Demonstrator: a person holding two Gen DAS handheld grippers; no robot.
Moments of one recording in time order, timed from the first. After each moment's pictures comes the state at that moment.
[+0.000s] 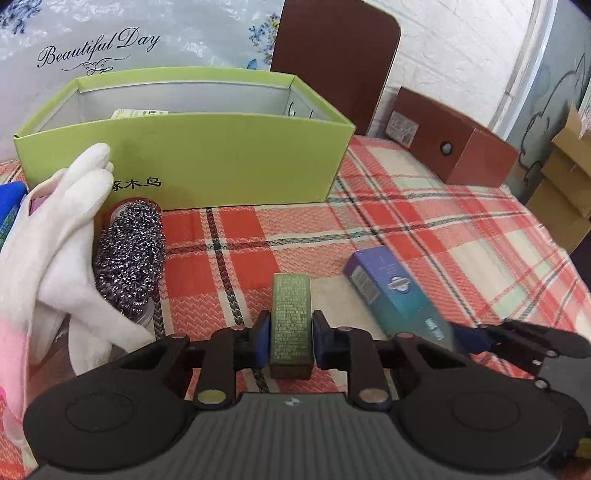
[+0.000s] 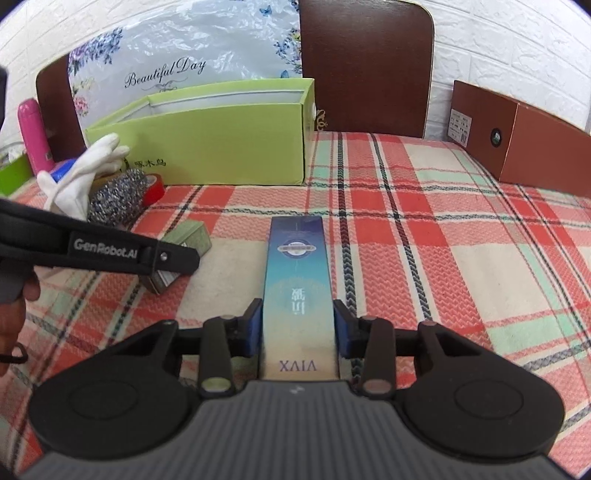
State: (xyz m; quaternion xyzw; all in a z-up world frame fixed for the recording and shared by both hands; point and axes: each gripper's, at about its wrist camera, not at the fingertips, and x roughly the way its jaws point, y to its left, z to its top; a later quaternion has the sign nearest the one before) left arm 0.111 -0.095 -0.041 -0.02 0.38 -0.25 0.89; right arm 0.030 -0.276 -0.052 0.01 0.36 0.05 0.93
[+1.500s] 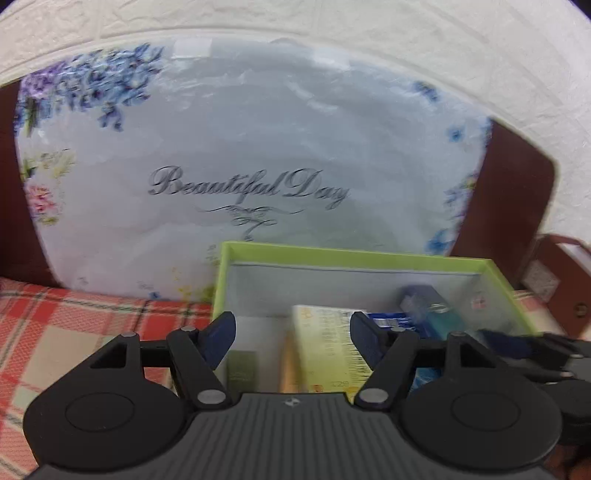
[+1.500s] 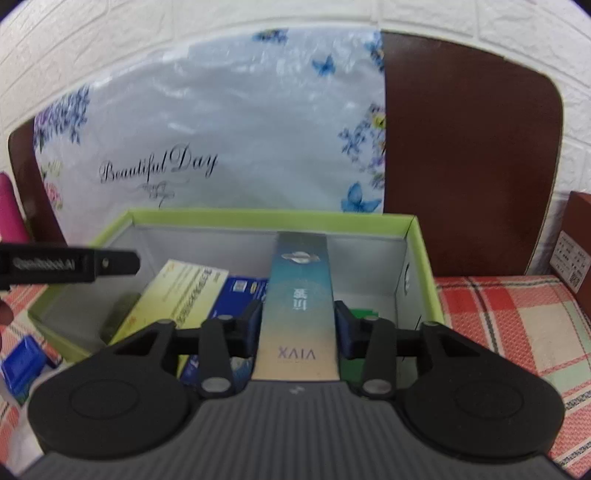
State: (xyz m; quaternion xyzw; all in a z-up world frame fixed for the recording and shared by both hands) left arm 0.272 -0.002 0.026 -0.04 0.28 -0.12 0.95; right arm 0.245 -0.205 -0.015 0.01 0.29 0.09 0.95
